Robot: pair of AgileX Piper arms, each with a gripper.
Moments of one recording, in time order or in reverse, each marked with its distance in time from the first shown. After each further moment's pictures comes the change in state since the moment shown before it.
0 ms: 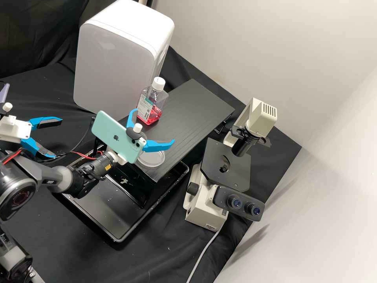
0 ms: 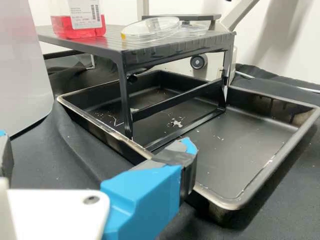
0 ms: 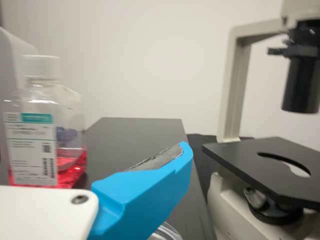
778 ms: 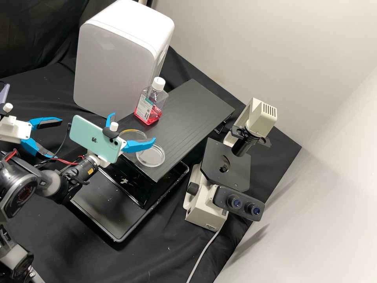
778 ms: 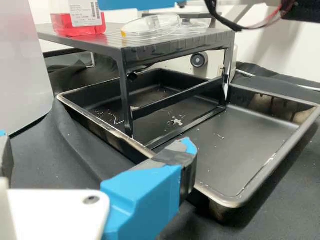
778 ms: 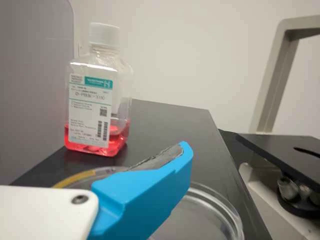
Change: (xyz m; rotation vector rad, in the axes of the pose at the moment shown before) left arm 0.000 -0.001 0.000 0.000 0.001 -0.004; right arm -0.032 -0.037 -0.001 -0.084 0.034 -0.088
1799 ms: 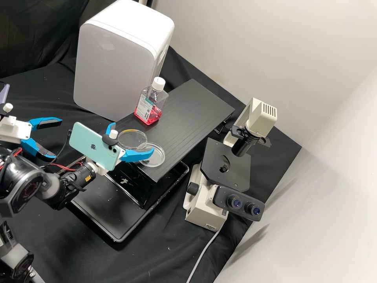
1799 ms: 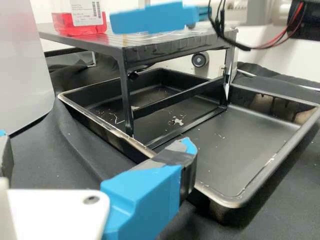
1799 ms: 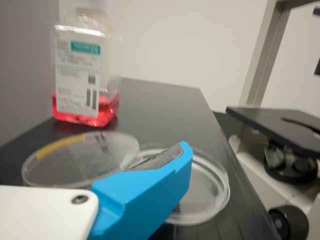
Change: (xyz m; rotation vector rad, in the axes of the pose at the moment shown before) left arm 0.000 -0.001 0.001 -0.004 0.006 -0.001; right arm -0.007 -0.012 0.014 -0.012 -0.074 -0.021
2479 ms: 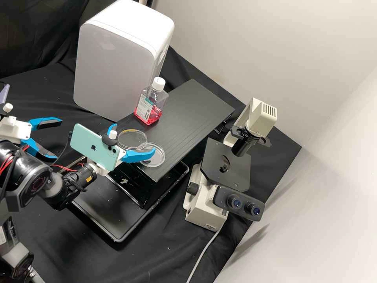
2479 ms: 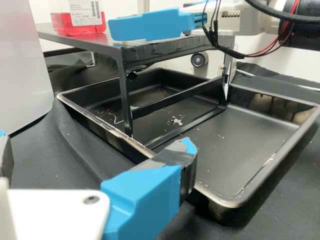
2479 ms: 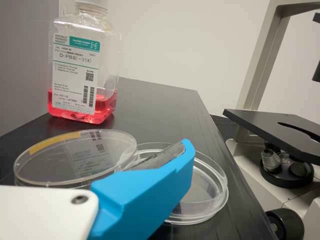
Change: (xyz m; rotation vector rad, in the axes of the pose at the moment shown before) left arm 0.000 0.000 0.001 0.000 -0.002 -0.001; right arm 0.003 -0.005 0.004 -0.027 -0.001 0.009
